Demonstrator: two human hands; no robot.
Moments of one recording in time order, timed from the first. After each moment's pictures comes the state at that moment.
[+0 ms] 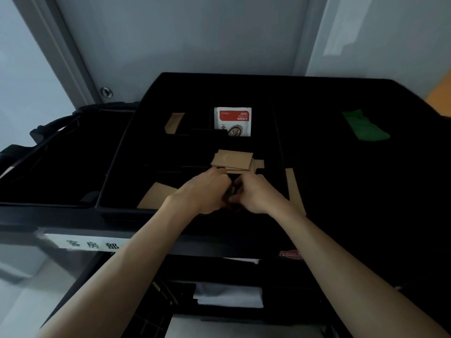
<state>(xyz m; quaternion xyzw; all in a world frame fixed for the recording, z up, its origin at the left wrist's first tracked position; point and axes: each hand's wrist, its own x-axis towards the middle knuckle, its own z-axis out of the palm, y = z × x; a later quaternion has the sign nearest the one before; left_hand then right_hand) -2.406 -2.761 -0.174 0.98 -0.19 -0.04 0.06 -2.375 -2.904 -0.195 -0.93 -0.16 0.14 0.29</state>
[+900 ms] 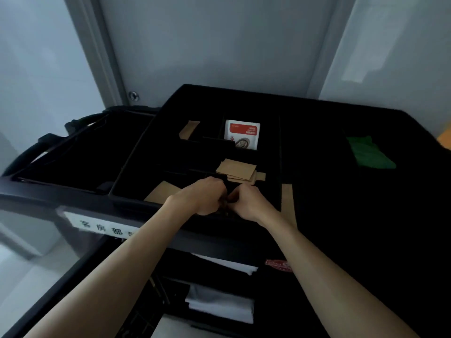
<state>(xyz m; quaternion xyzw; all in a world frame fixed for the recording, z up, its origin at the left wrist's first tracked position) -2.408 -2.762 -0.179 0.99 -0.09 -0.08 0.07 -2.375 -2.908 -0.198 -0.91 -0.21 0.16 0.31</state>
